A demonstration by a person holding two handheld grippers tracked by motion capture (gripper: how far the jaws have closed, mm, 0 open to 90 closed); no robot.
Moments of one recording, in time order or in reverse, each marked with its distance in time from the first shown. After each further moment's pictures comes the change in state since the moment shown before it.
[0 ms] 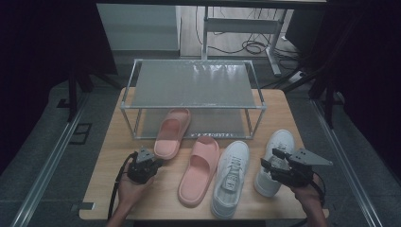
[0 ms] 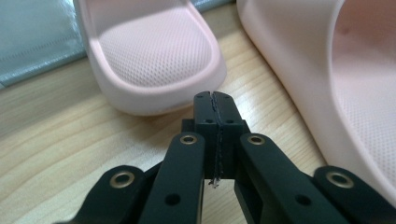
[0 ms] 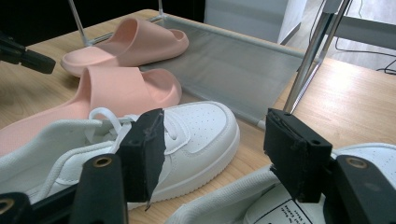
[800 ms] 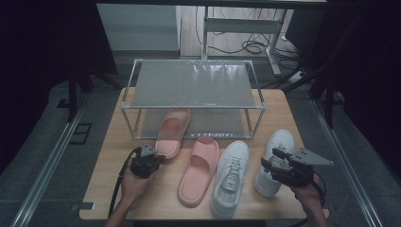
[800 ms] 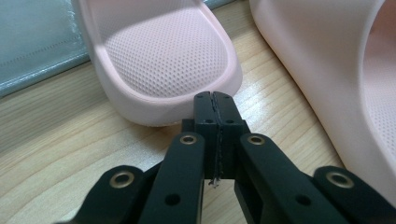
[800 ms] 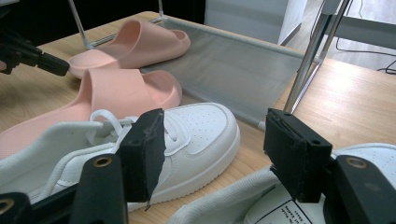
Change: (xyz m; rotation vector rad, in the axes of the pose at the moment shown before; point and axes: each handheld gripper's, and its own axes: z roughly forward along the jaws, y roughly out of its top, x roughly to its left) left arm 0.006 0.011 0.015 0.031 0.007 0.008; right arm -0.001 0.000 -0.001 -0.007 0.002 0.008
